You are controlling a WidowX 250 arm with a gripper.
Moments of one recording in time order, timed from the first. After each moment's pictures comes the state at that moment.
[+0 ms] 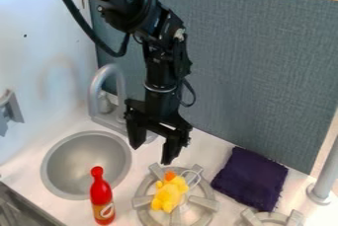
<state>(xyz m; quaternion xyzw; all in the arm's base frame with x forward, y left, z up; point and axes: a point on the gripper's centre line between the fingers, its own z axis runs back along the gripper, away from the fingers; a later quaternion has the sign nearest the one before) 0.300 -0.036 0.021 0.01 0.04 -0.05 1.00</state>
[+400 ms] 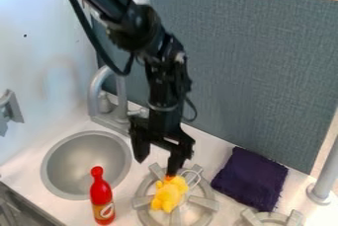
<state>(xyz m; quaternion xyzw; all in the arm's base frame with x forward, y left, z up) 0.307 -0.041 -0.015 0.00 0.03 -0.02 1.00</state>
